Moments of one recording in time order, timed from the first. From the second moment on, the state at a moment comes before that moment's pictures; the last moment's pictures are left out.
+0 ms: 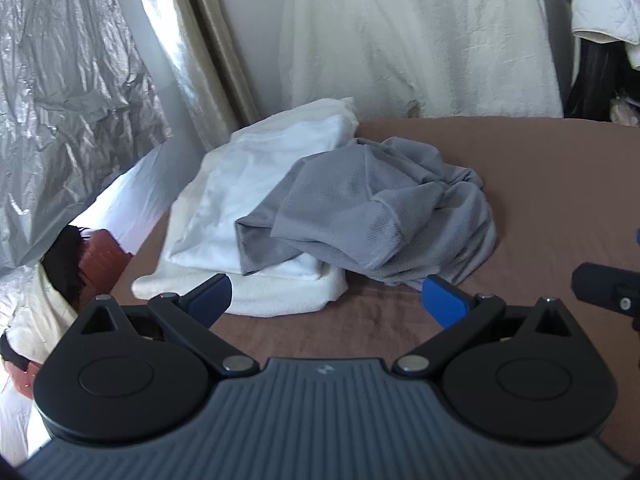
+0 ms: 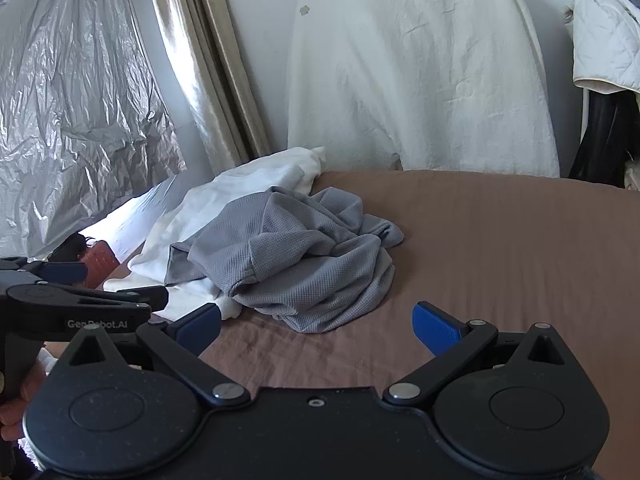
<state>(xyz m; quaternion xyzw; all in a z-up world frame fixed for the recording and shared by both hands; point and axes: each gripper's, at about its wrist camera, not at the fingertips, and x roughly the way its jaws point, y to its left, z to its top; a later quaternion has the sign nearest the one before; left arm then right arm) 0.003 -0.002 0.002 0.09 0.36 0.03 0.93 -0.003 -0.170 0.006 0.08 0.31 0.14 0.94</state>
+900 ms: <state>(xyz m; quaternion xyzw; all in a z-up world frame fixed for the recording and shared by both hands) 0.007 -0.008 -0.012 0.06 0.38 -0.01 0.92 0.002 -0.176 -0.002 0.08 0.33 0.11 0.94</state>
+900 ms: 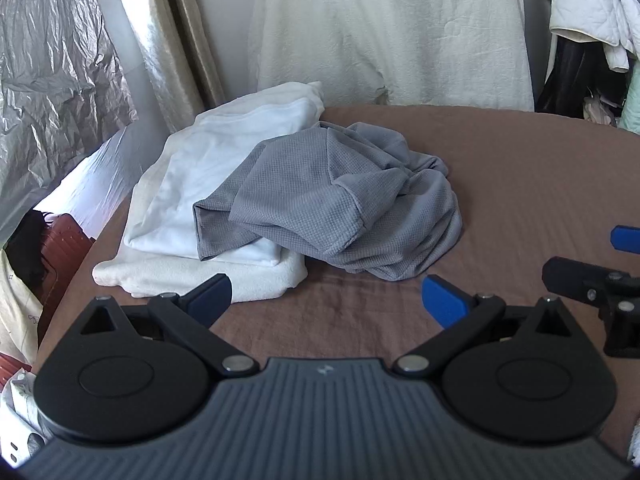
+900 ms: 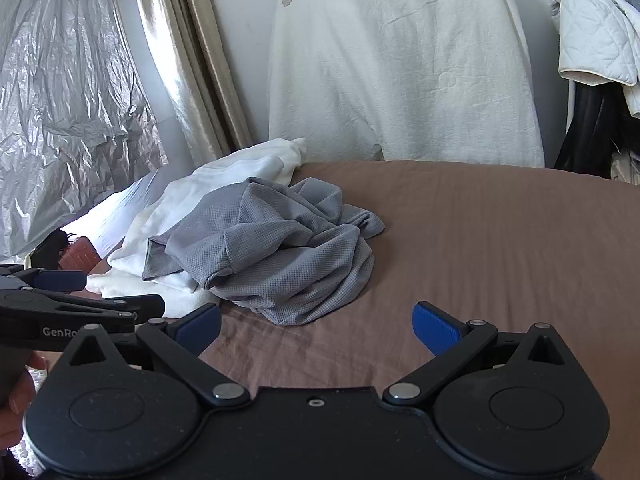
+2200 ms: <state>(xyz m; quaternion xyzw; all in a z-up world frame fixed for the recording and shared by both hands) 0.053 0.027 -0.044 0.01 0.39 0.02 0.92 0.032 -0.209 -0.053 0.31 0.35 0.14 0.87</state>
